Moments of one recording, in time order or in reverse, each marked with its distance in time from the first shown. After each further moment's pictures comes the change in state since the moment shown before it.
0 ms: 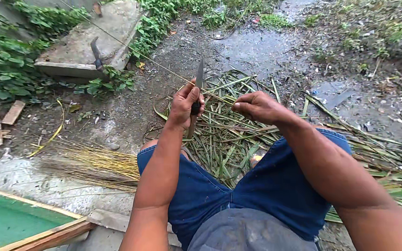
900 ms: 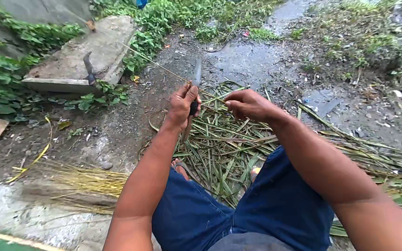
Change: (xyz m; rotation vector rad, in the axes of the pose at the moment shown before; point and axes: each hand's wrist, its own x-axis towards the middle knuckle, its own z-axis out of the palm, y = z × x) left_hand 0.053 0.016 -0.005 0.154 0.016 0.011; right_hand 0.052 -0.005 -0.019 -0.030 0.039 0.061
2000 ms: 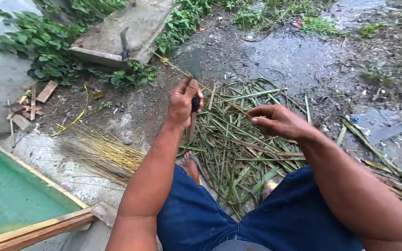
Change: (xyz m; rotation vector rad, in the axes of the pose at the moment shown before) left_hand 0.007 0.003 -0.060 -0.035 0.298 0.043; right_hand 0.040 0.041 0.009 0.145 -0.156 -0.025
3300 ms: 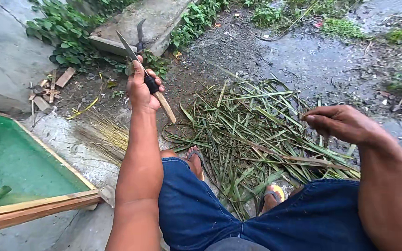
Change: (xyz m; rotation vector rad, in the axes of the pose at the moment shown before) left_hand 0.013 0.037 -0.104 -0.142 0.479 0.156; right_hand -0.050 0.030 -0.077 -0.260 0.077 0.000
